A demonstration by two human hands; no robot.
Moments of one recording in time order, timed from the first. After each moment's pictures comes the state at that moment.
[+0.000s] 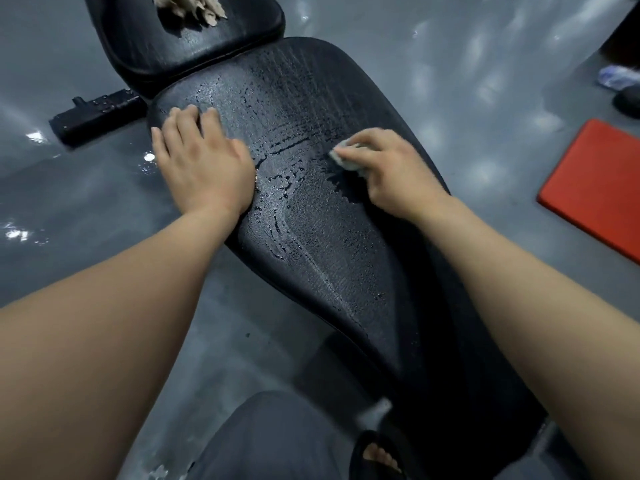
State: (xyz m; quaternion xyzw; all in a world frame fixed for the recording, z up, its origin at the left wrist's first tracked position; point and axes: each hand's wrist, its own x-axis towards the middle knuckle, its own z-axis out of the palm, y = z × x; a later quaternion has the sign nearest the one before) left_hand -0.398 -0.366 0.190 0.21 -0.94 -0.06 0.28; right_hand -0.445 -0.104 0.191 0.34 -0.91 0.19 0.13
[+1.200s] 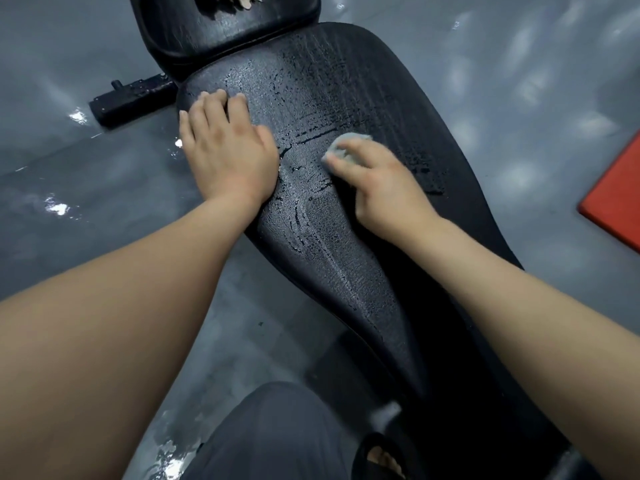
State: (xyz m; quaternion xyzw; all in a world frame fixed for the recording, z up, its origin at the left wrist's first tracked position) left_hand -0.399 -0.367 0.191 0.22 -0.93 -0.05 0.28; right_hand -0.415 -0.150 0.180 0.41 -0.87 0.22 0.14
